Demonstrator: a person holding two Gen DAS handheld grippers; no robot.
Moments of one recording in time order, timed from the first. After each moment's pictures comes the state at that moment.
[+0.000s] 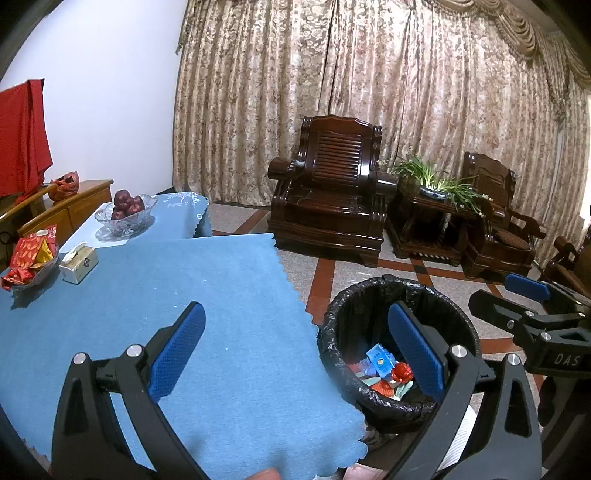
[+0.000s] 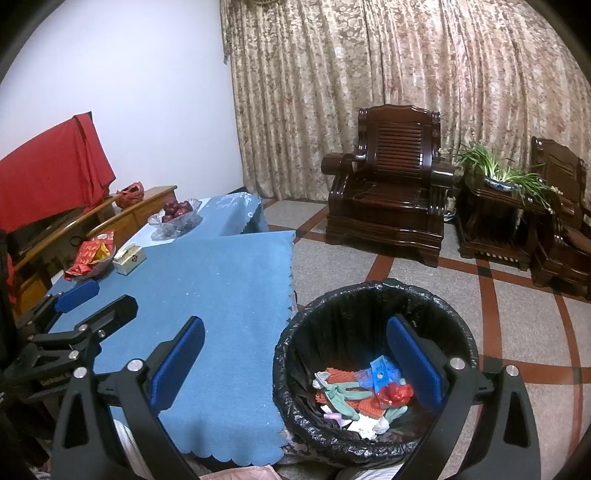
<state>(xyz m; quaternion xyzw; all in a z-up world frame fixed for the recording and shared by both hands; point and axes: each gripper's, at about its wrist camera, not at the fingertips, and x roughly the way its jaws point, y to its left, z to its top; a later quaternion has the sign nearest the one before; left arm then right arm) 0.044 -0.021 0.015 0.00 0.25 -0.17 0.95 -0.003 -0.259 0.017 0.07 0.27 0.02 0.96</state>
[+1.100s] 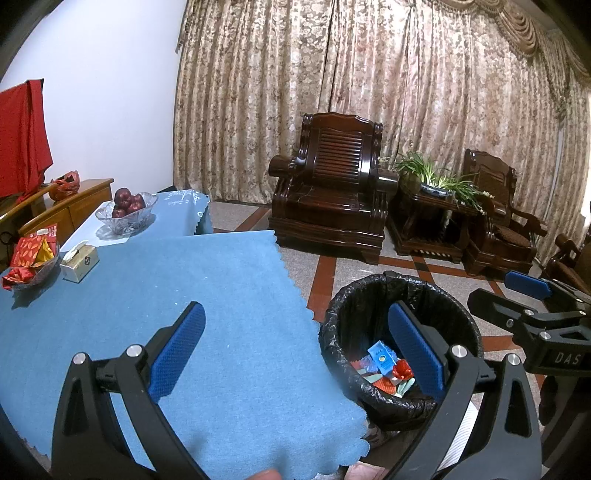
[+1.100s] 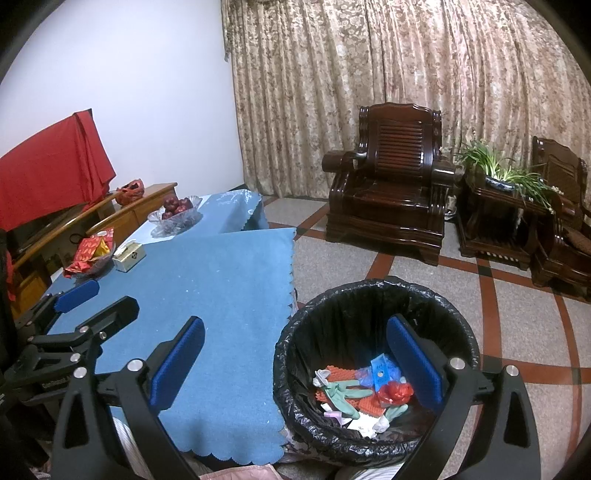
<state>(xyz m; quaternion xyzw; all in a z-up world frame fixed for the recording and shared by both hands) 0.043 -0.021 0.016 0.00 0.25 -0.17 0.95 -0.003 -0.257 0.017 0.07 0.27 0.02 0.96</state>
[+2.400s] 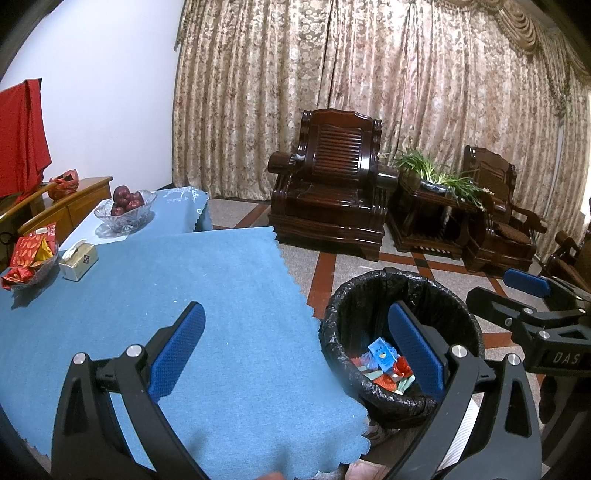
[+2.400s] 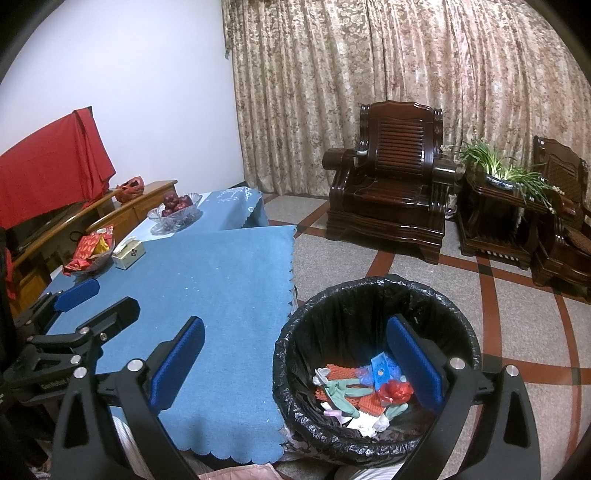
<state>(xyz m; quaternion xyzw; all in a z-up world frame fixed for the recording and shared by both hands) 0.040 -0.020 0.020 0.01 0.25 -0.17 0.95 -0.004 -0.256 0.011 0.07 0.27 0.02 0.96</state>
